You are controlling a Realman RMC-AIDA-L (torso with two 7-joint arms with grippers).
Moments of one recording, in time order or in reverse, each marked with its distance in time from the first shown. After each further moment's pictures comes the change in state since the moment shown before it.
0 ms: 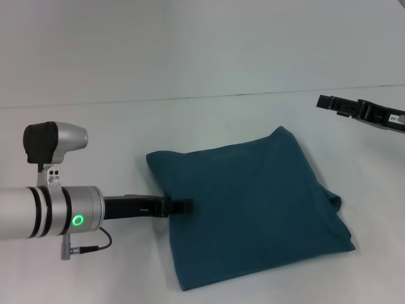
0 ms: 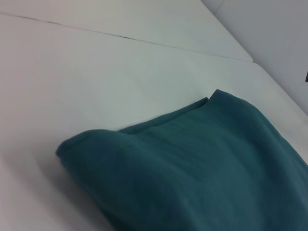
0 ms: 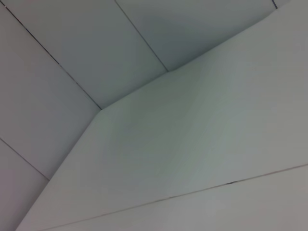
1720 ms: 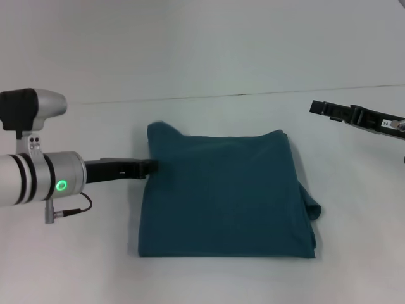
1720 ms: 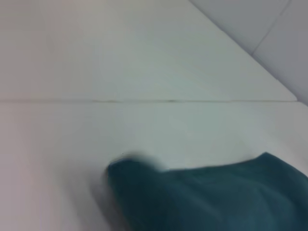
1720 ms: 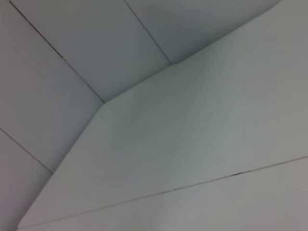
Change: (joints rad) left arm -0.030 0.036 -0.015 0.044 -0.005 -0.113 -0.005; right arm 0.003 0.013 -0.006 0.008 -0.005 0.002 -0.015
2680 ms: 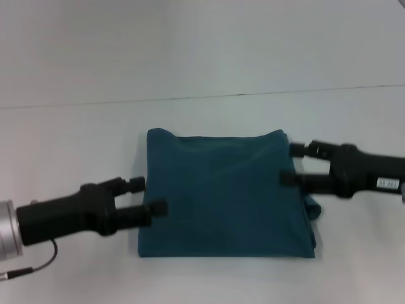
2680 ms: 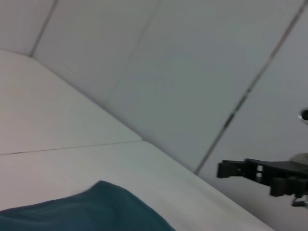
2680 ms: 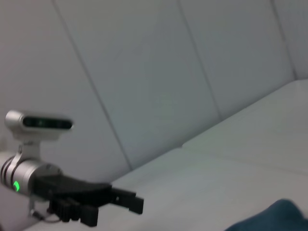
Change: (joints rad) left arm 0.292 -0.057 -0.206 0.291 -0.127 0.672 0.333; right arm -0.052 0.001 0.000 -0.014 -0.030 -0.541 -0.492
